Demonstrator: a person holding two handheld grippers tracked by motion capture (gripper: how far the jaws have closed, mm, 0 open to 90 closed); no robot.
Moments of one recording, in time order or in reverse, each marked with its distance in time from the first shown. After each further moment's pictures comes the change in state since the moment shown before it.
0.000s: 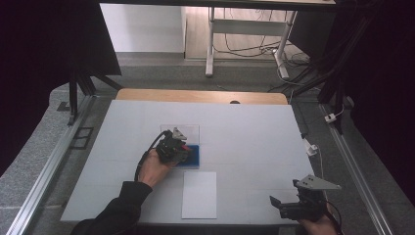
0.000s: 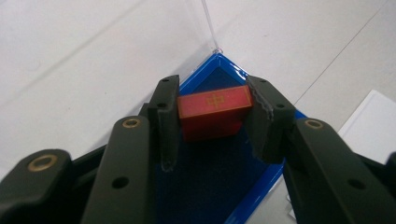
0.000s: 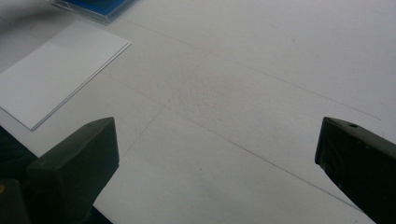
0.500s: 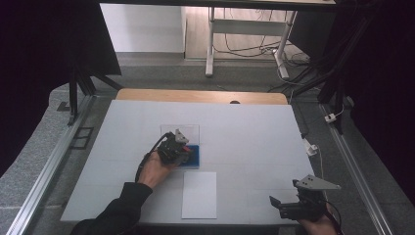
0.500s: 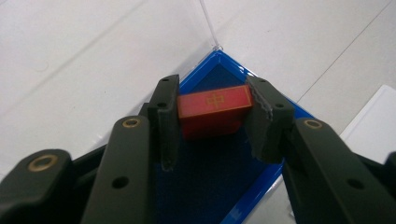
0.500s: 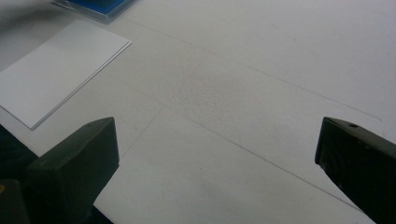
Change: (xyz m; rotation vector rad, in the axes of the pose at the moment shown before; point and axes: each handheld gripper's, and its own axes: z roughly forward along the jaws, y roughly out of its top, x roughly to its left) left arm -0.010 0.000 0.001 0.012 0.060 0.021; right arm 0.000 0.000 0.000 0.003 0.002 -0.005
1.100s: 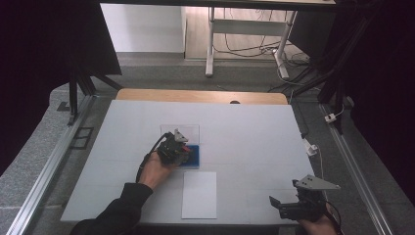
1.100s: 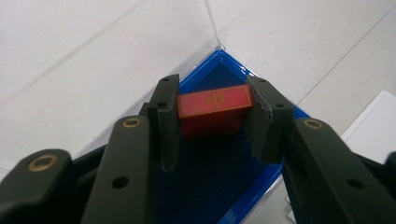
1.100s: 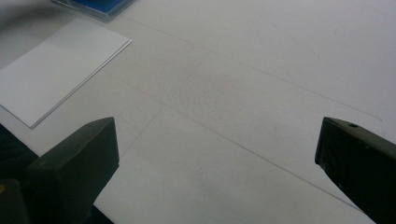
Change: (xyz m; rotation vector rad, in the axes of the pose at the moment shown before) left arm 0.002 -0.001 0.000 -0.003 -0.009 -0.043; right arm 0.001 0.000 0.000 0.004 -0.003 -0.003
